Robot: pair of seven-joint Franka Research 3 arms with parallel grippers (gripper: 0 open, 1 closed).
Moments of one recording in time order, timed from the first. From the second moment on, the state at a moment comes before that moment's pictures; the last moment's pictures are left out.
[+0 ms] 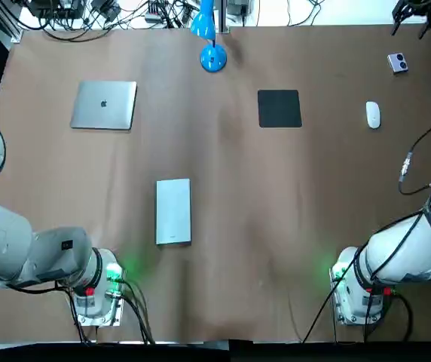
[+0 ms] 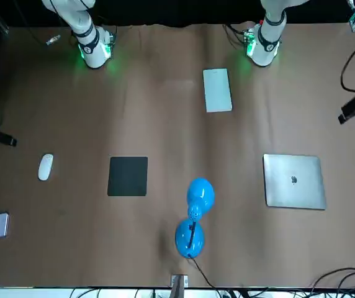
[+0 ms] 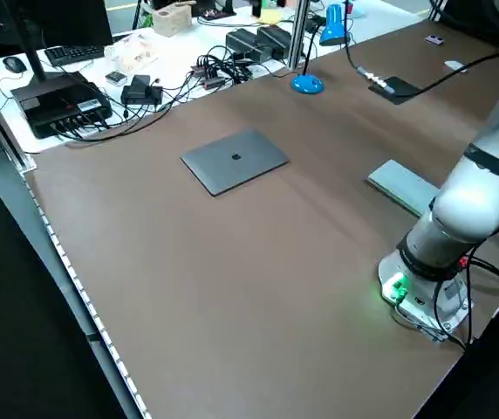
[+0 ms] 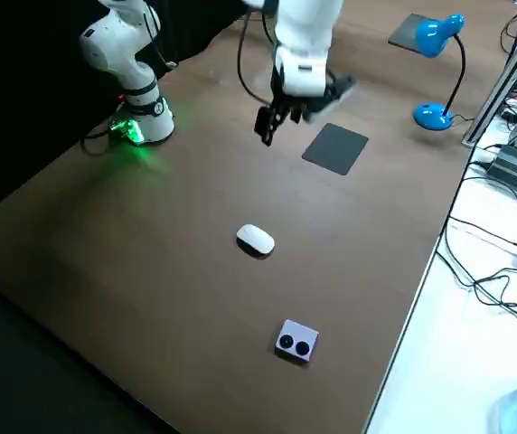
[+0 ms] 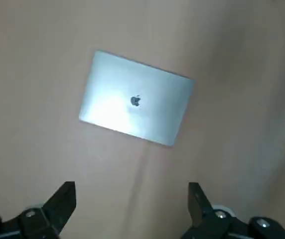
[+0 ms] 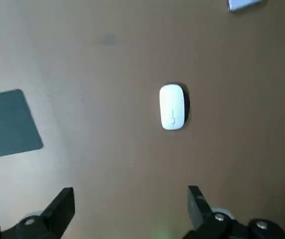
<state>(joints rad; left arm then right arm) 0.16 0.03 -0.10 -1.53 -0.01 1.59 -0.13 0.03 0.26 -0.29 -1.49 0.06 1.58 -0.07</state>
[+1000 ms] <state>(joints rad) 0.42 0.52 -0.09 -1.54 -0.01 2.08 -0.69 -0.04 0.46 -0.29 -1.84 0.06 2.12 -0.17</state>
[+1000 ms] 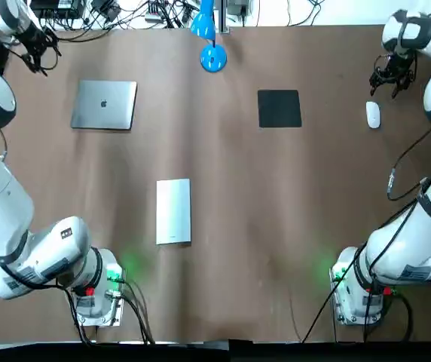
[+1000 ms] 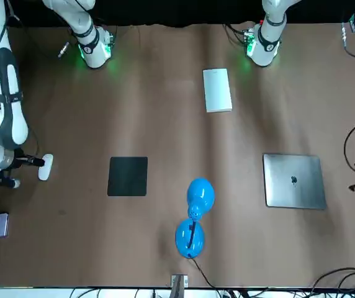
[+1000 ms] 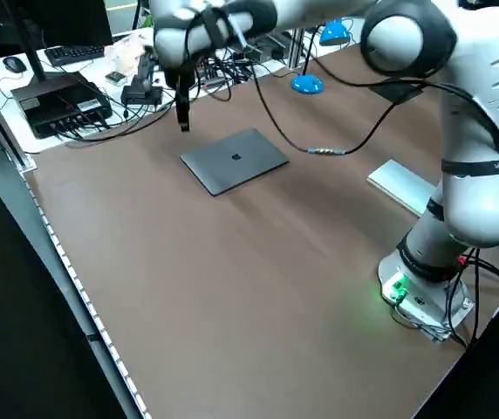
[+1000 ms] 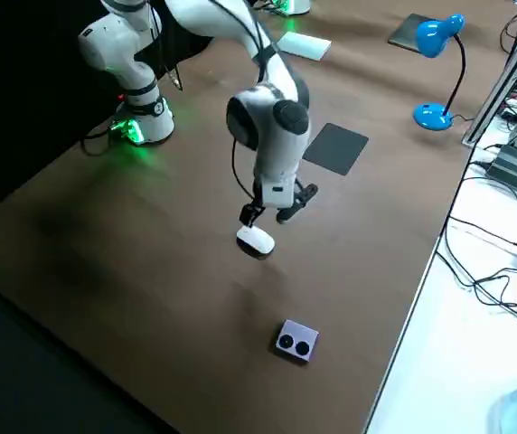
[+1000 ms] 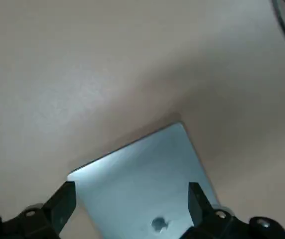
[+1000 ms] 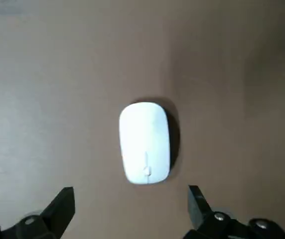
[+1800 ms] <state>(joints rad) 0.39 0.80 -0.03 -1.53 0.00 2.33 -1.18 -0.08 0.48 -0.28 -2.04 0.08 2.43 -0.23</state>
